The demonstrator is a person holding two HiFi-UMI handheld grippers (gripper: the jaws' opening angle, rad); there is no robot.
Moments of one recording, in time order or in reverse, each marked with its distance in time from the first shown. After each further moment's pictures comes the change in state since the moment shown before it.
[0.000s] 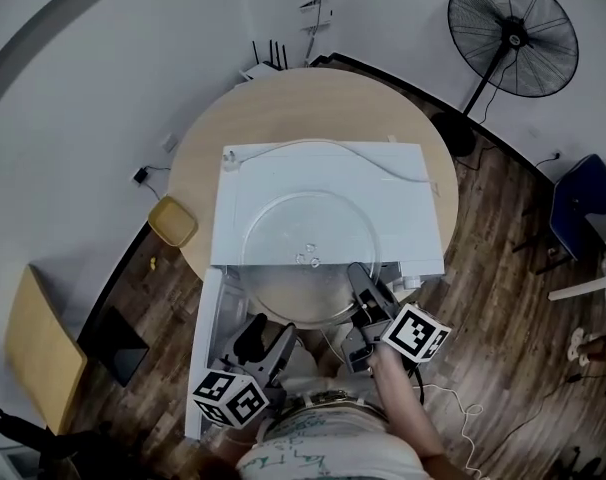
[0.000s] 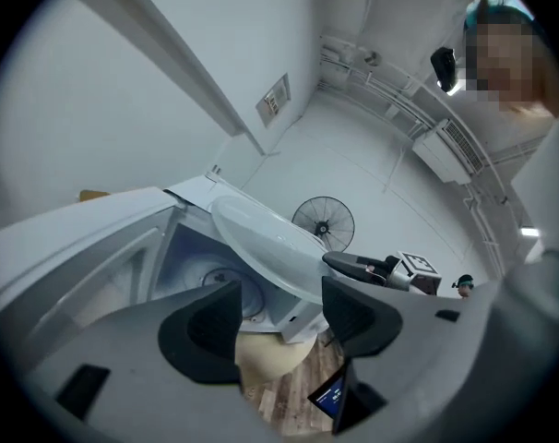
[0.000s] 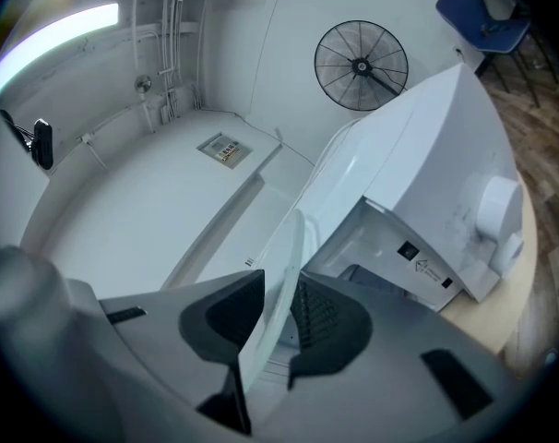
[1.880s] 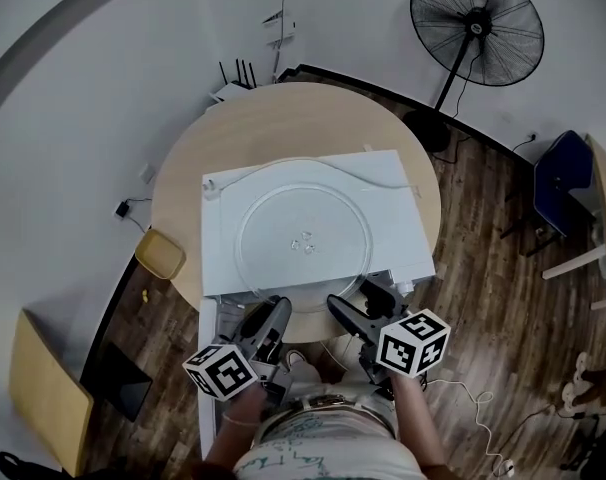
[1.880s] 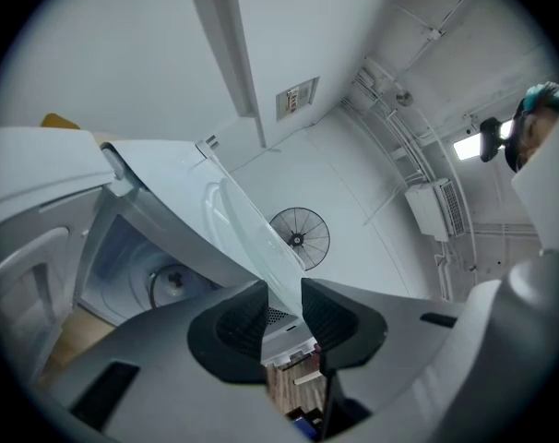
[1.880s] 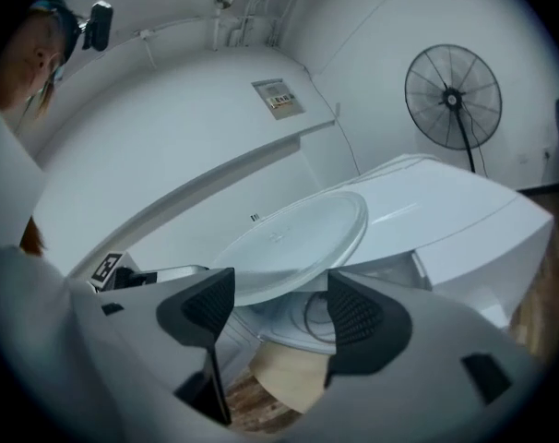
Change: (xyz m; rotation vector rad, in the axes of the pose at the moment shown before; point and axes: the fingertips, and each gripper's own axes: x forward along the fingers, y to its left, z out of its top) left arm 0.064 0.006 0.044 -0.262 0.007 -0.232; right arm -0.005 0.012 -0.017 -0.532 0.231 -0.042
